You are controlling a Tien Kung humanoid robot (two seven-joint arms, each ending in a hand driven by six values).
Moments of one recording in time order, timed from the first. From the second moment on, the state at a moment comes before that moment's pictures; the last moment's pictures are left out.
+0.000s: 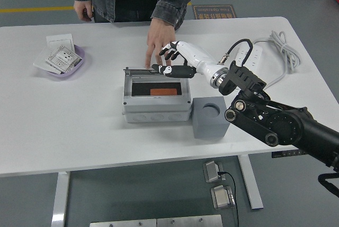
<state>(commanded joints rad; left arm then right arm) 0.07 0.05 -1.73 -0.18 1.72 0.00 0.41 0.80 -0.25 0.51 1.14 -1.55 -0.24 -0.08</state>
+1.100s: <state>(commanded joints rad) 0.08 0.04 -1.74 -0.18 1.72 0.00 0.41 0.52 -0.30 0.89 1.43 -1.83 -0.25 -0.12</state>
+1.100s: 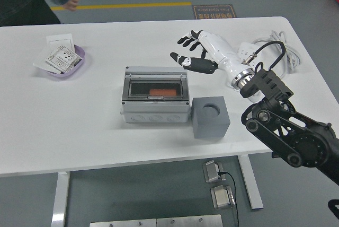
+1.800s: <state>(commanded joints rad) 0.09 0.03 -1.74 -0.18 1.71 0.00 0.41 0.17 -0.24 1.38 1.47 -1.33 -0.22 0.27</state>
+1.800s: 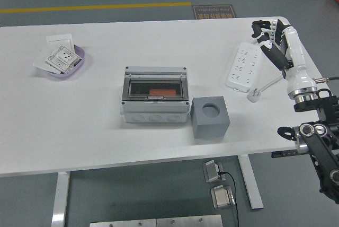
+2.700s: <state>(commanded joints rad) 0.09 0.03 -1.79 -0.18 1.77 0.00 0.43 0.13 -0.21 1.44 1.48 -0.80 -0.13 0.38</state>
